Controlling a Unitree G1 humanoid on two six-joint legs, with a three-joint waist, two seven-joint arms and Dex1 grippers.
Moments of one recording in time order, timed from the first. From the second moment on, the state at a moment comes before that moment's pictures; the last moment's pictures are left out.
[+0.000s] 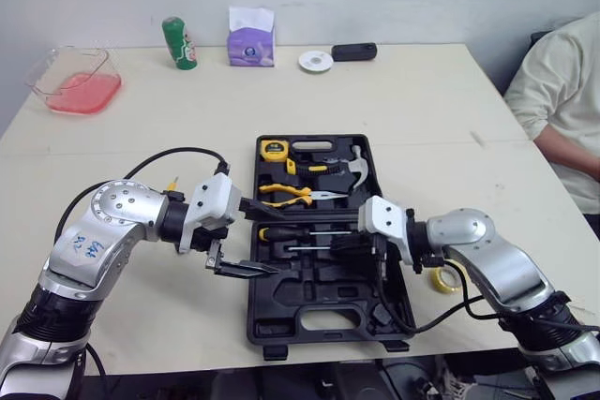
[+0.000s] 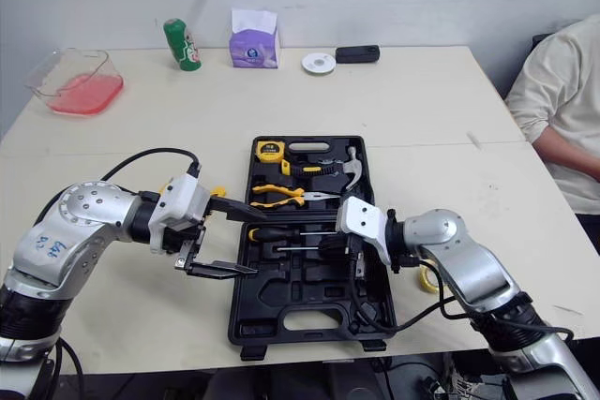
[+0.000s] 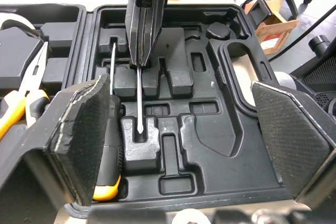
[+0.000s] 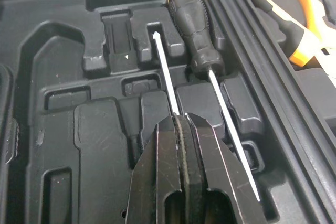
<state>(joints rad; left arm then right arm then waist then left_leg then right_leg) -0.42 0.82 -0.08 -0.34 -0.51 0.50 -1.21 -0.41 -0.71 0.32 -0.28 0.25 0.53 1.05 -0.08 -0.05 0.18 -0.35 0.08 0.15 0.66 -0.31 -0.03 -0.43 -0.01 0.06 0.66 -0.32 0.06</state>
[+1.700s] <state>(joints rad) 0.08 0.93 0.60 0.08 -0.51 0.52 -0.97 0.07 -1.05 -0.60 -0.10 0.44 0.52 1.08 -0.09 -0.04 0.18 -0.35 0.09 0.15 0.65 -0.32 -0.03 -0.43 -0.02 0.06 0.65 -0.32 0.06</state>
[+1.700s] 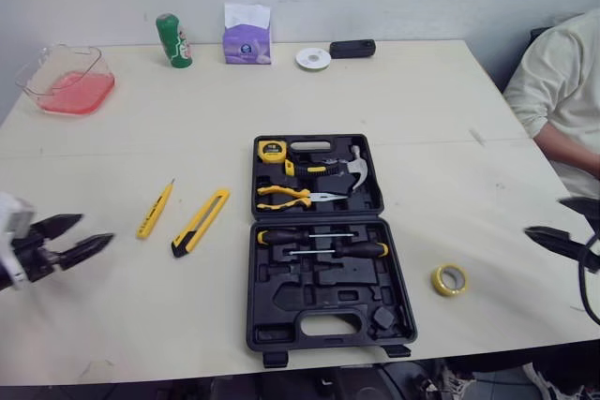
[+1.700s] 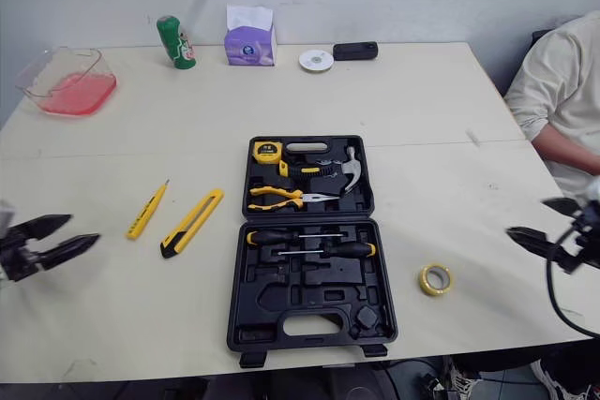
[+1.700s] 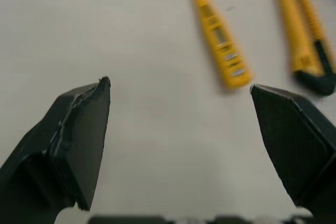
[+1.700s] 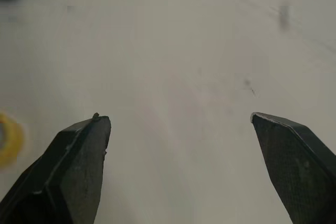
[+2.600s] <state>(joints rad) -0.22 0.85 0.28 0.06 -0.40 0.75 -0.68 -0.58 -0.77 0.04 -0.48 0.70 0.71 0.95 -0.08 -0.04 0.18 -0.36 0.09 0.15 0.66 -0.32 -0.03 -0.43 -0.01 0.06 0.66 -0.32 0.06</state>
